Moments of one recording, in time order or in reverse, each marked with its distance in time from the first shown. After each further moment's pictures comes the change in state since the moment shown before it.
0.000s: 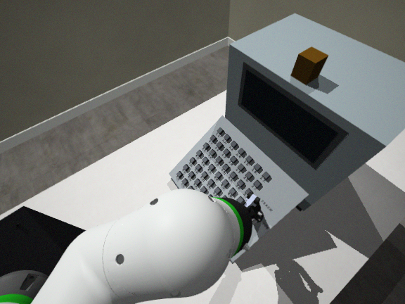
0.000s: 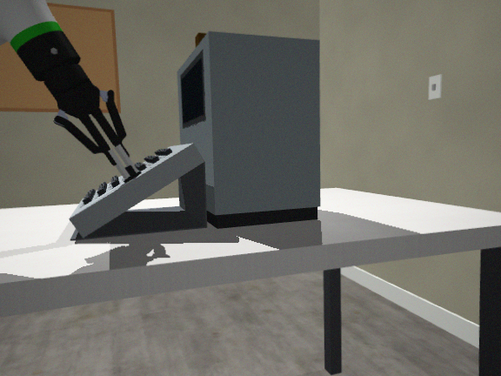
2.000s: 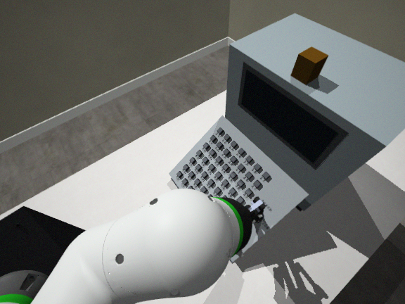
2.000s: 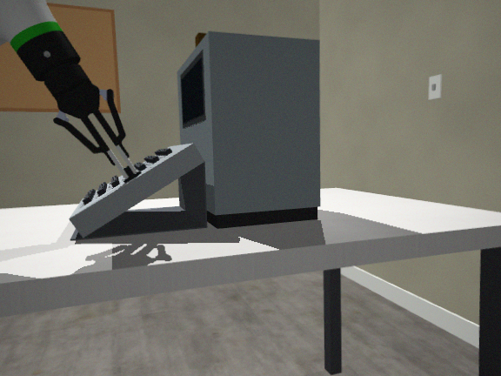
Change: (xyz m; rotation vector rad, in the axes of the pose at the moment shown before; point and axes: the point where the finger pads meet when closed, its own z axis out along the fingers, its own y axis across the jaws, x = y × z) arm 0.000 0.000 0.000 0.000 0.001 0.282
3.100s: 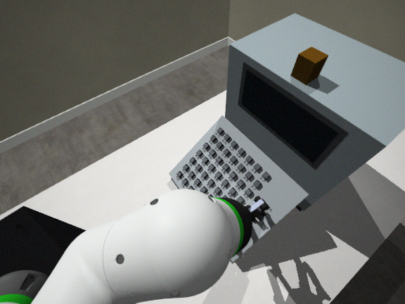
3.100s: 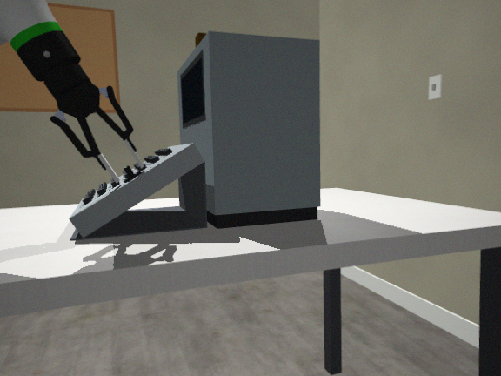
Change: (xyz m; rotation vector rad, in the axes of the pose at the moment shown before) arm 0.000 0.000 0.000 -0.001 0.000 0.006
